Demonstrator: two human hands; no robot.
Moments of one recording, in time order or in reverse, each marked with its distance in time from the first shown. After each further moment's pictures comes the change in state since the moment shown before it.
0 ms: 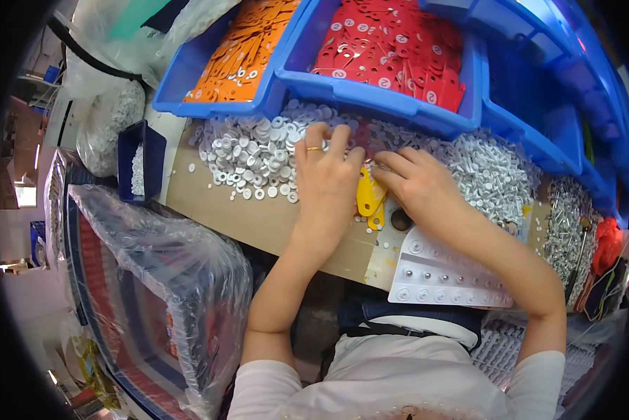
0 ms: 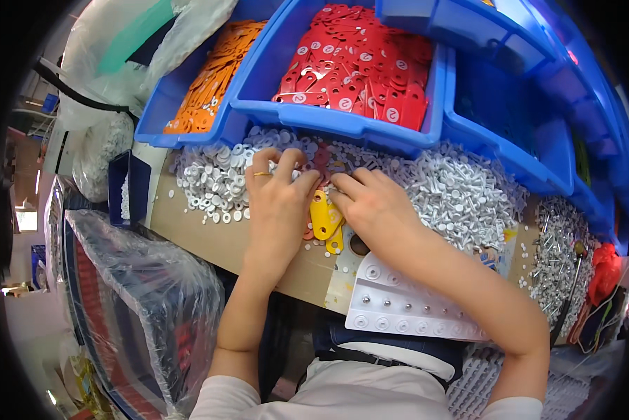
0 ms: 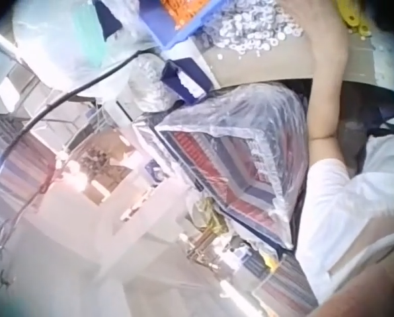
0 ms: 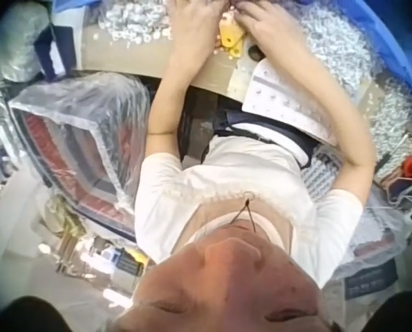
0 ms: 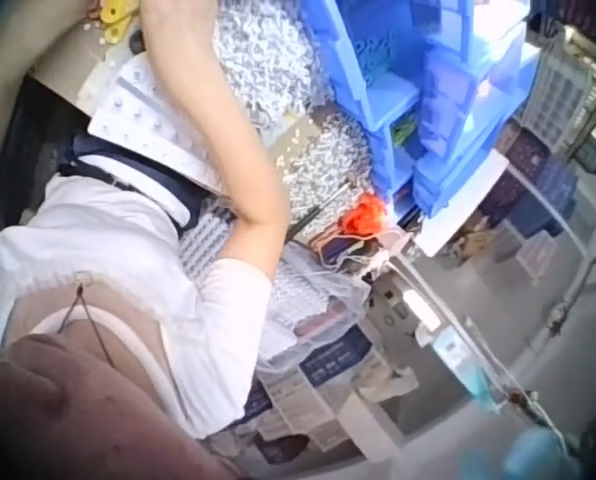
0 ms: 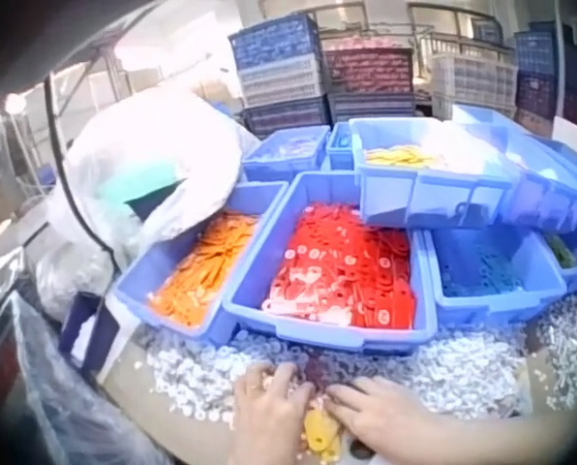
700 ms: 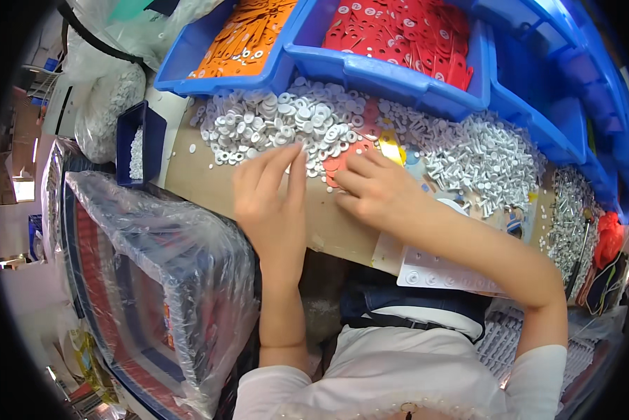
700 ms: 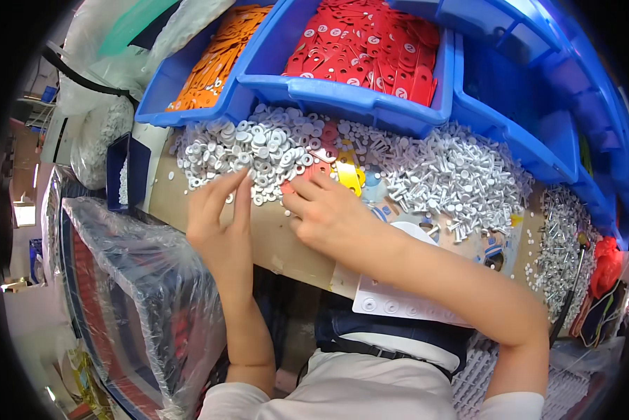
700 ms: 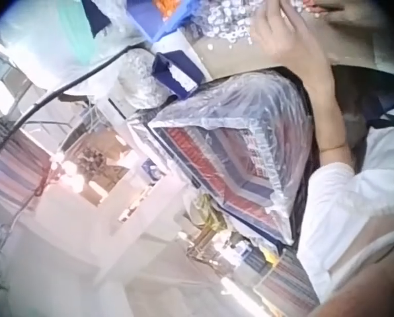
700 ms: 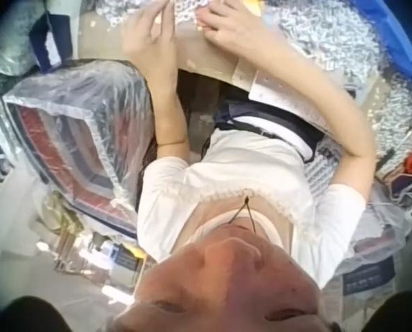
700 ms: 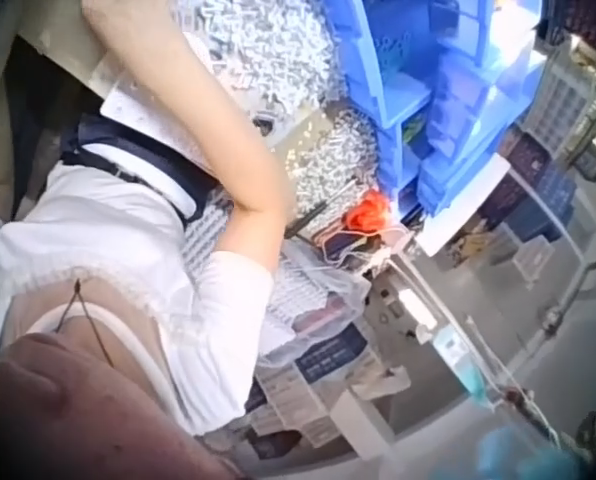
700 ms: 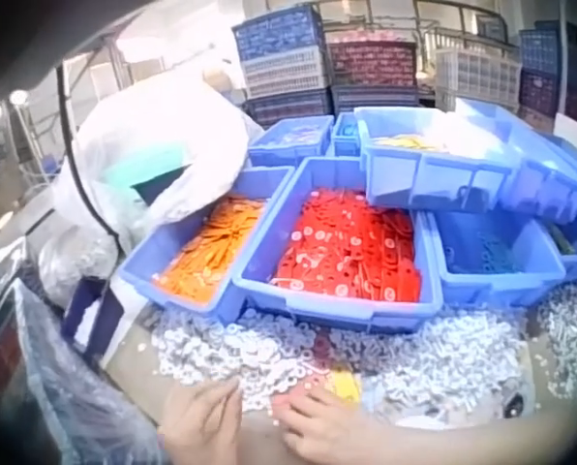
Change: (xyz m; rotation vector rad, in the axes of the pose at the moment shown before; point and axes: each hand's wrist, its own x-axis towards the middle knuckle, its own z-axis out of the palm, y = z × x) left_hand -0.047 -0.013 -0.041 -0.237 0.354 -0.301; right_hand 0.021 -0.042 0.027 0.018 0.073 -0.269
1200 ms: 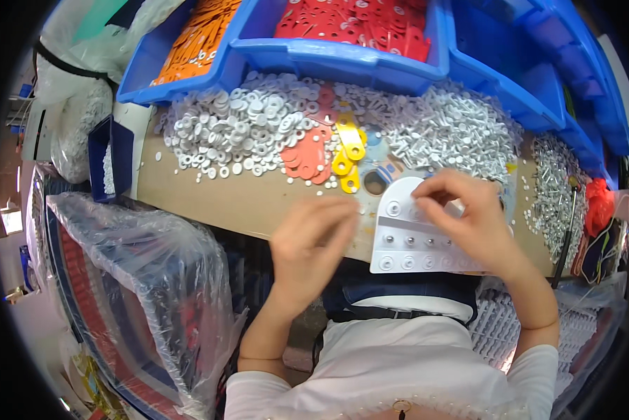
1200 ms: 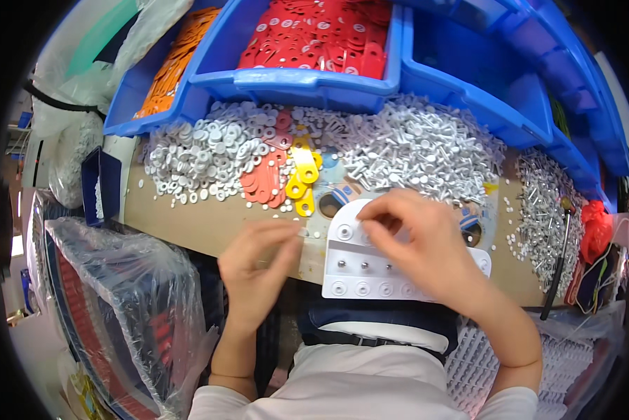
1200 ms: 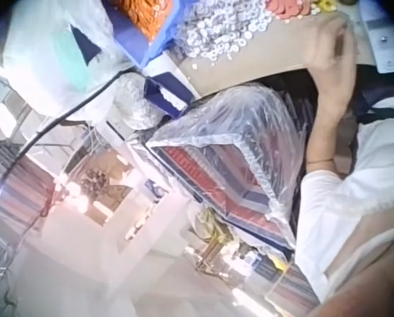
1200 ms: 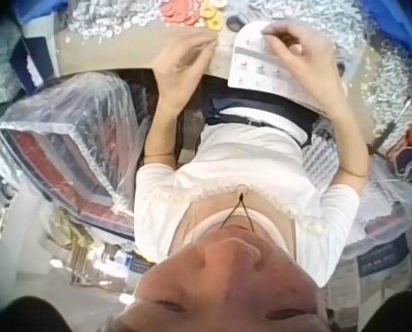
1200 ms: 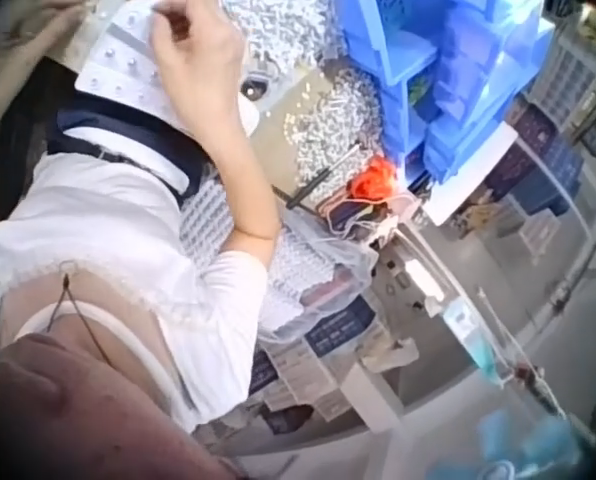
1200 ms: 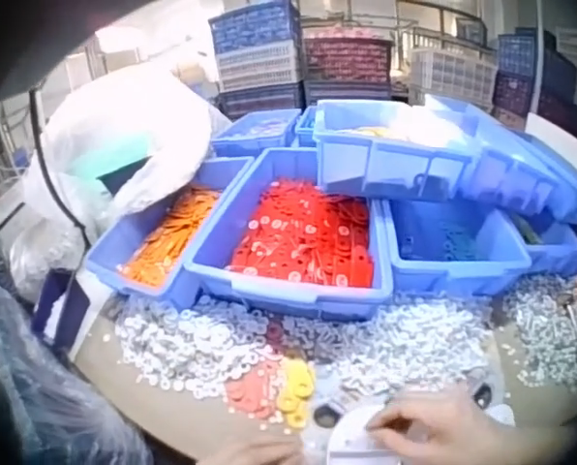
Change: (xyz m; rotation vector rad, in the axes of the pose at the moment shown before) left_hand -0.052 0.040 -0.001 -0.546 -0.378 -0.106; right_hand -0.084 -0.029 -0.094 0.579 0.090 0.993
